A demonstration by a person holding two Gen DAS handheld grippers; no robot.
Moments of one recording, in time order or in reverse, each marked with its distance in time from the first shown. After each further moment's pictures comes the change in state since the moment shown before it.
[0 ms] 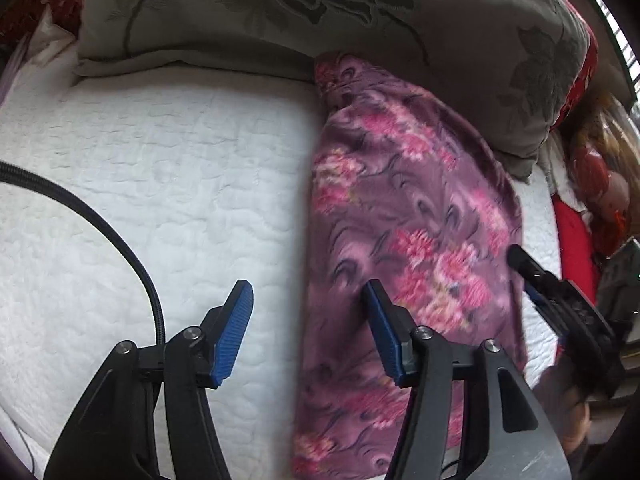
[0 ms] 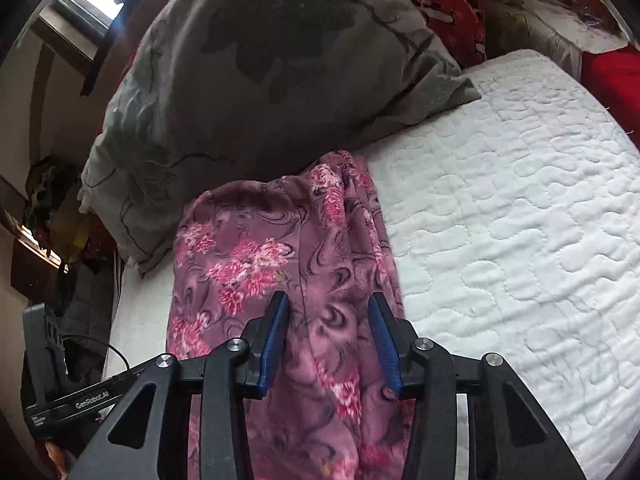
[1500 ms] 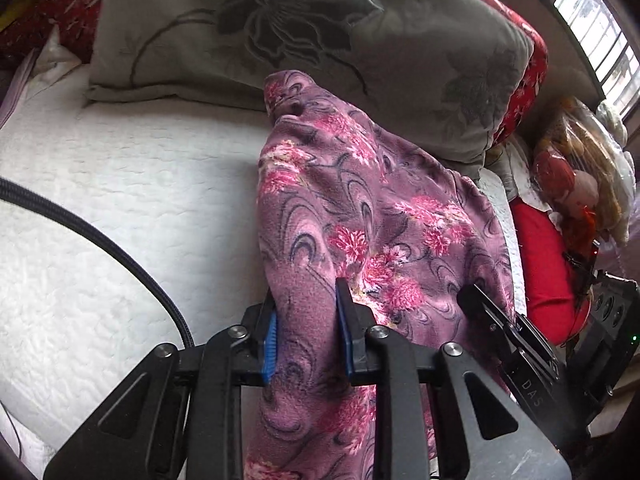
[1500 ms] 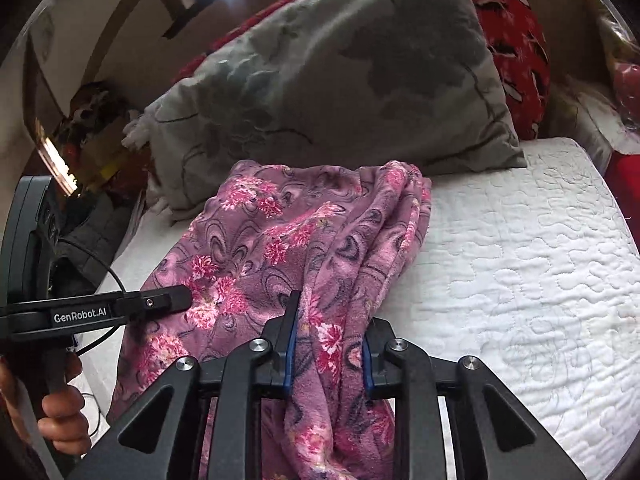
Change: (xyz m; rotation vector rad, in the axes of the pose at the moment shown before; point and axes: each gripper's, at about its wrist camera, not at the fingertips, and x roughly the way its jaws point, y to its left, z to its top) left arm -0.068 -0.014 -0.041 0.022 -0.112 -0.044; right arm -0.058 0.060 -0.062 -0.321 -0.086 0.022
